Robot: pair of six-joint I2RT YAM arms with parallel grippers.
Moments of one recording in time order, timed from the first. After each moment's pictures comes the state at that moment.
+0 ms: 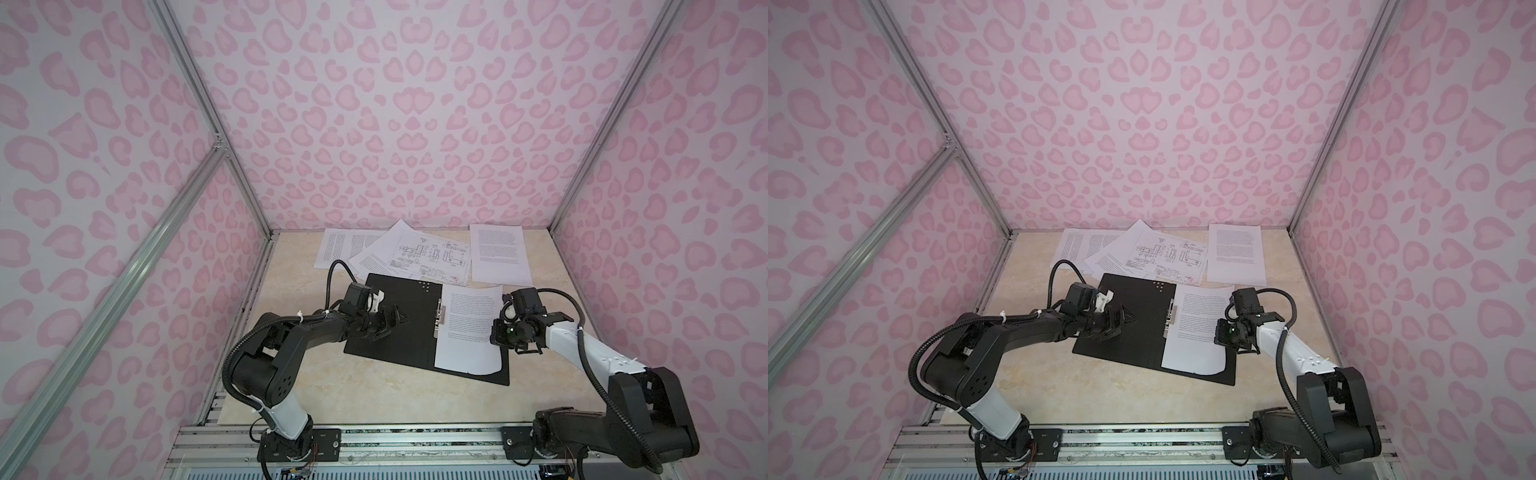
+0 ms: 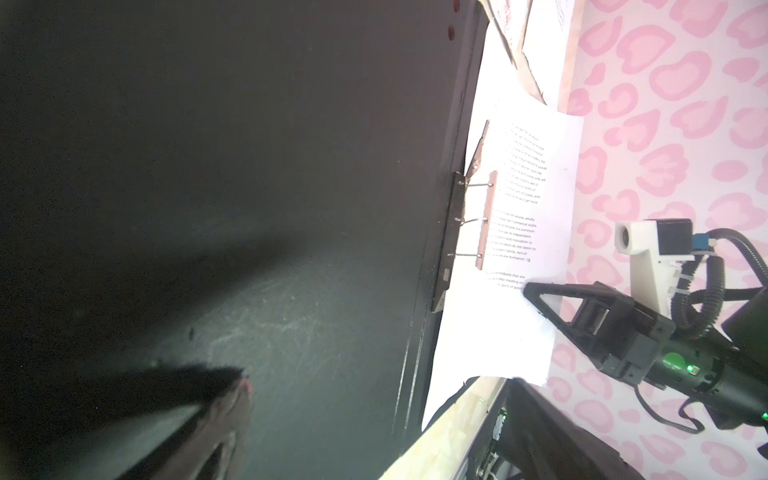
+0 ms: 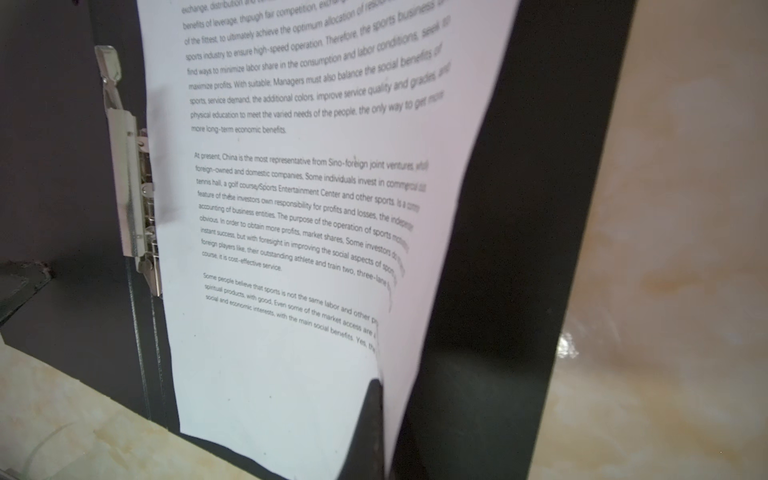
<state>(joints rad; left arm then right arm) -0.45 1.72 0.75 0.03 0.60 -0.78 0.15 1.31 0.68 -0.57 -0.24 0.37</state>
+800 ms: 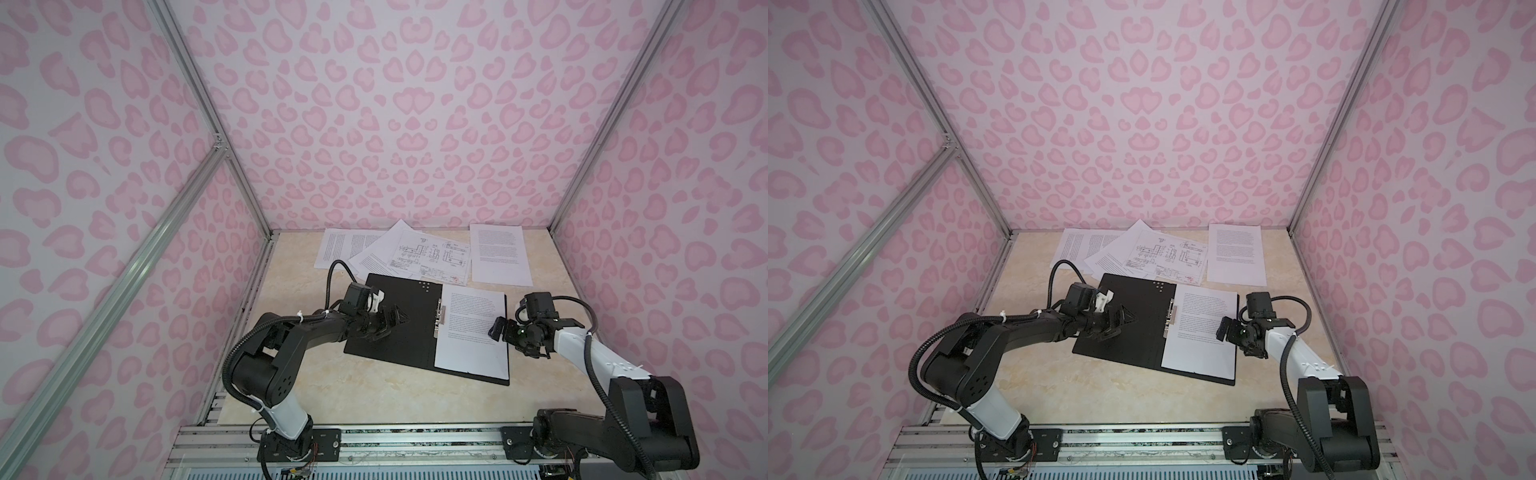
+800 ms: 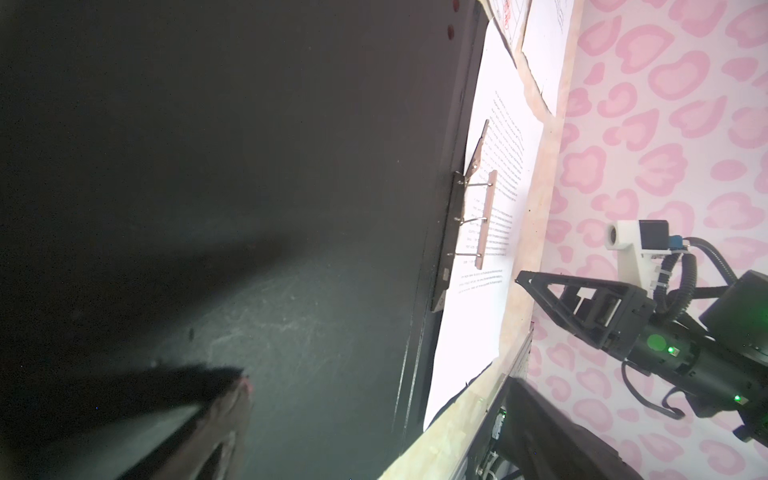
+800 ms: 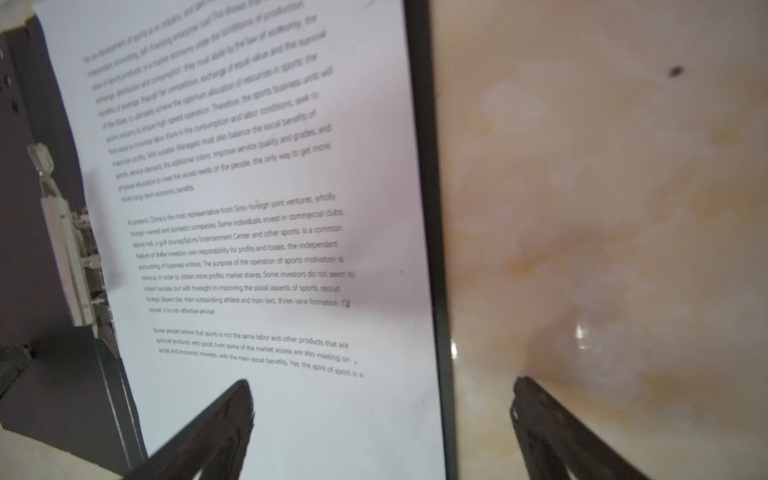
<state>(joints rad) -0.45 1.72 0.75 0.03 0.61 -0.77 0.00 1.26 0.62 -0.53 -0.21 0.44</state>
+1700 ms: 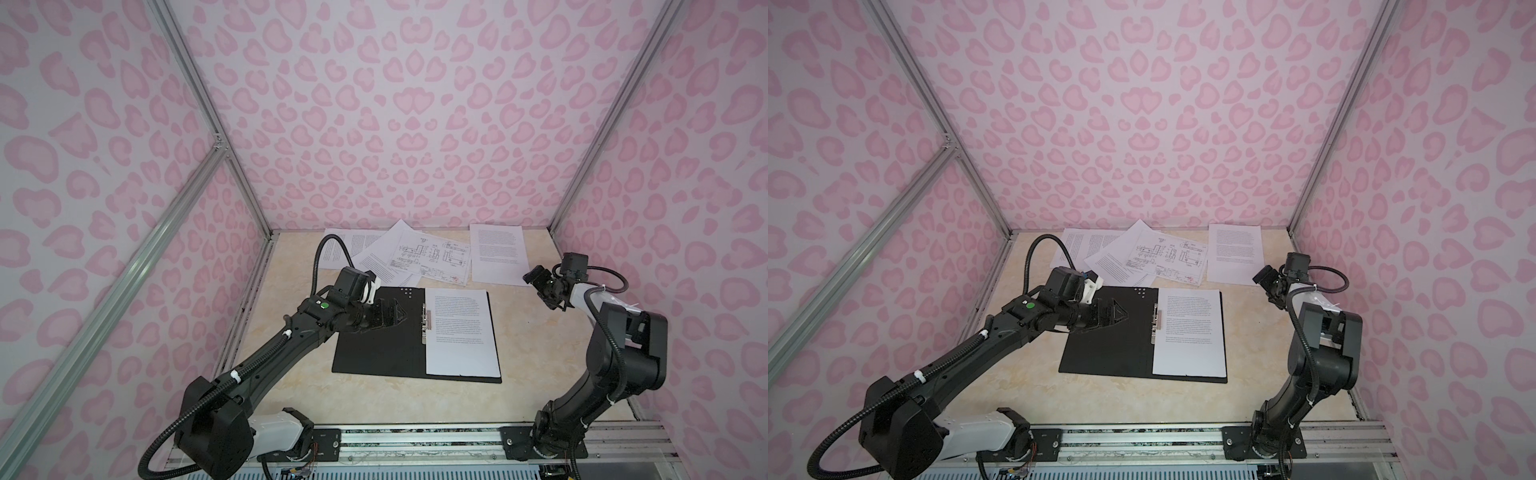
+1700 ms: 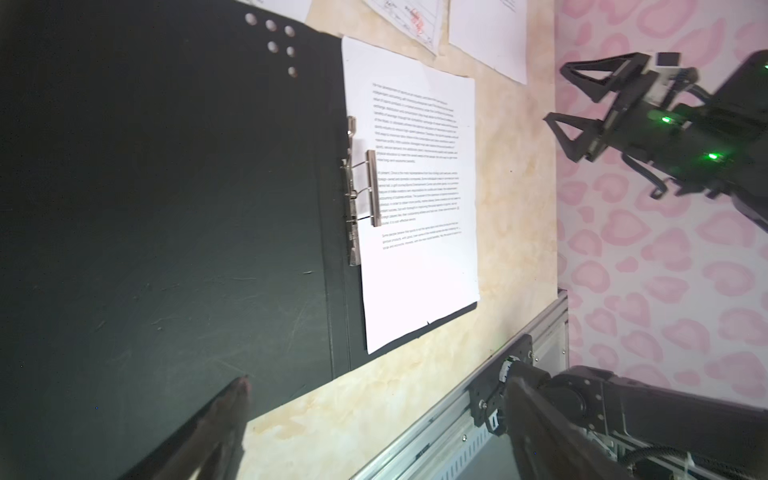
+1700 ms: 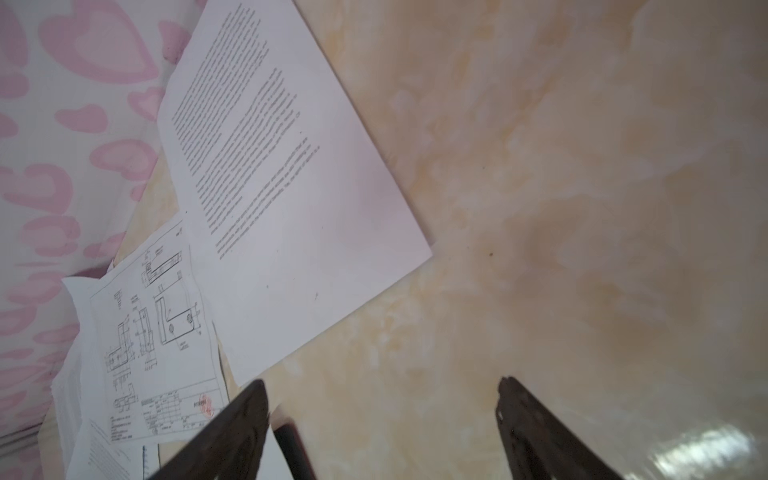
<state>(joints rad) -0.54 1.29 1.02 -0.62 0.42 -0.63 -0.30 1.77 1.07 -0.22 -0.24 0.64</state>
